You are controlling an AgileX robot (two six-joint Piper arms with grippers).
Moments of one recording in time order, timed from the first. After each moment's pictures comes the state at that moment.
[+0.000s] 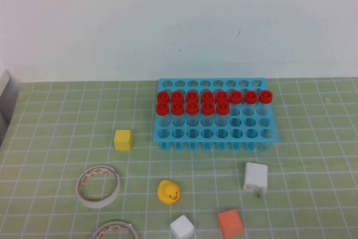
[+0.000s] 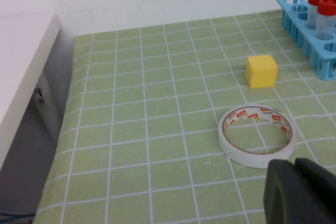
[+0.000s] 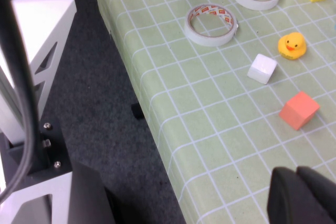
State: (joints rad) right arm 1.00 0.26 -0.58 0.12 1.03 -0.23; left arm -0.06 -0.01 0.02 -0.03 0.35 0.02
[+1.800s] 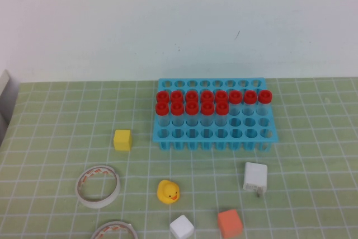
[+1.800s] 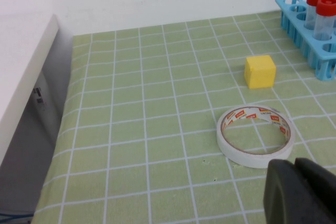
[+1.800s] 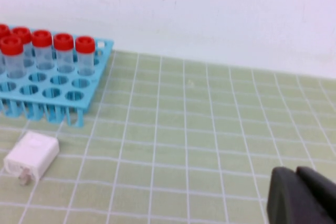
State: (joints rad) right arm -0.07 0.04 -0.13 0.13 0.44 -0.26; left arm -0.06 -0.01 0.02 -0.04 0.35 0.02
